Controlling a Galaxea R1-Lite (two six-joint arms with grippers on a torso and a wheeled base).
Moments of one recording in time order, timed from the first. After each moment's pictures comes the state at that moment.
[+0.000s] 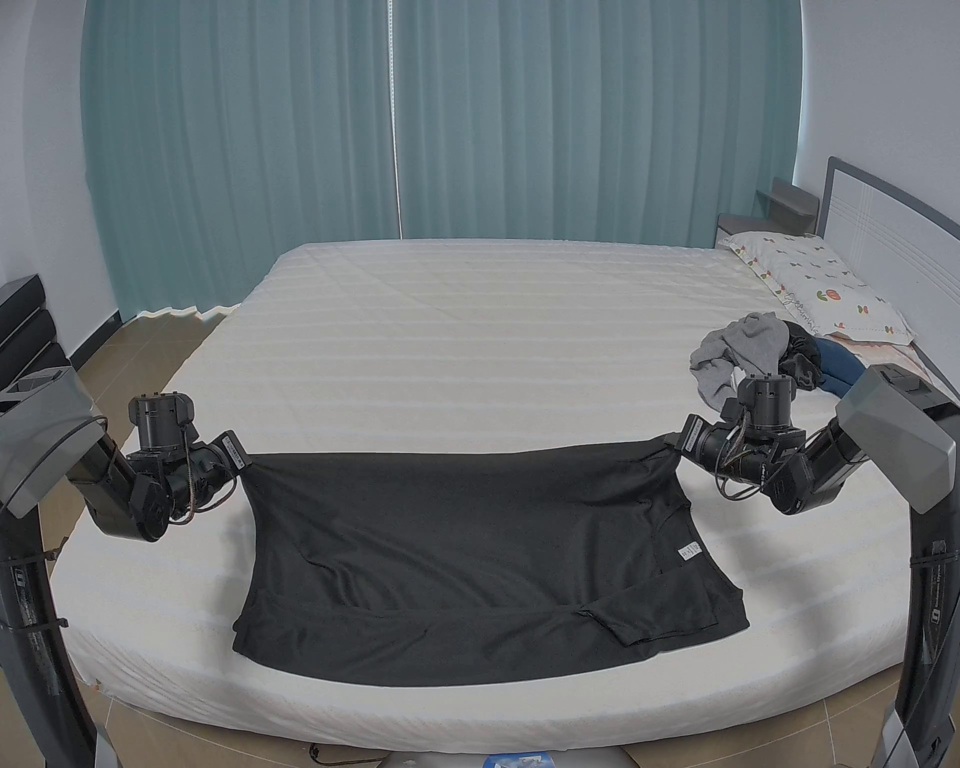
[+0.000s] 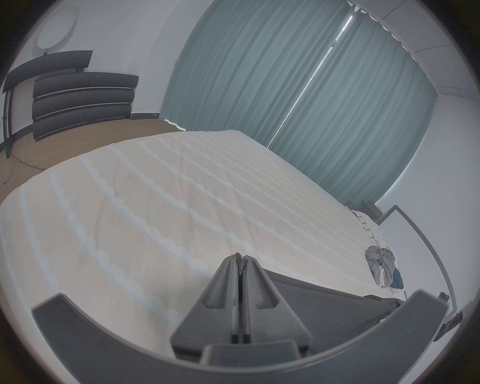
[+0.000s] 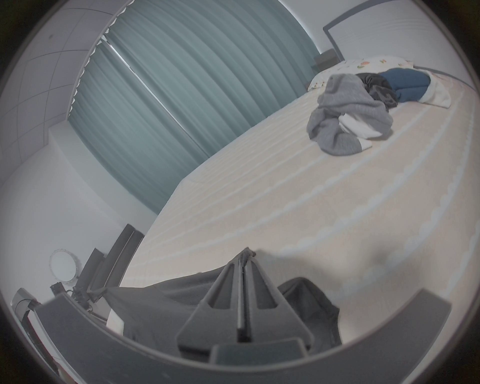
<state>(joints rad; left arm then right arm) 0.09 2.21 -0.92 -0.82 -0.10 -0.52 0.11 2.37 -1.20 -0.76 0.24 0.56</state>
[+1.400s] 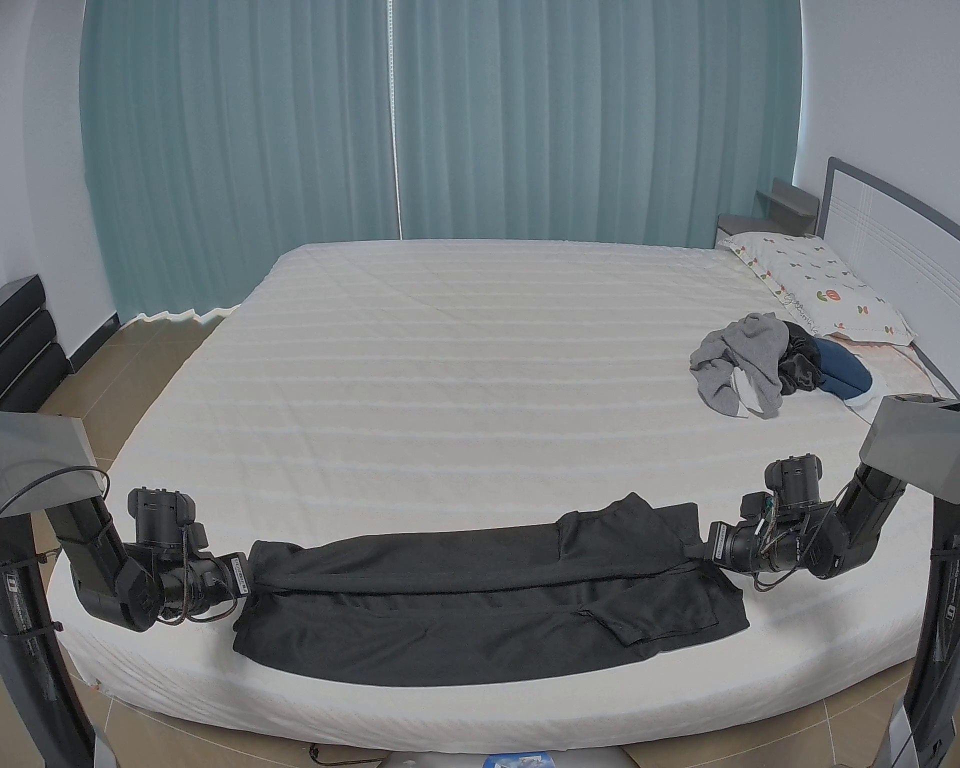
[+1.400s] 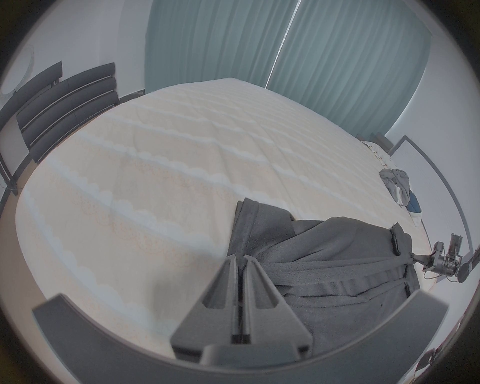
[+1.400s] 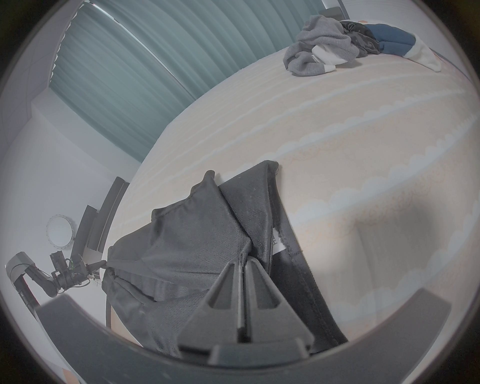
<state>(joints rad) 0.05 2.18 -0.47 -0.91 -0.12 -0.30 0.06 2.31 -0.77 -0.76 0.36 0.37</state>
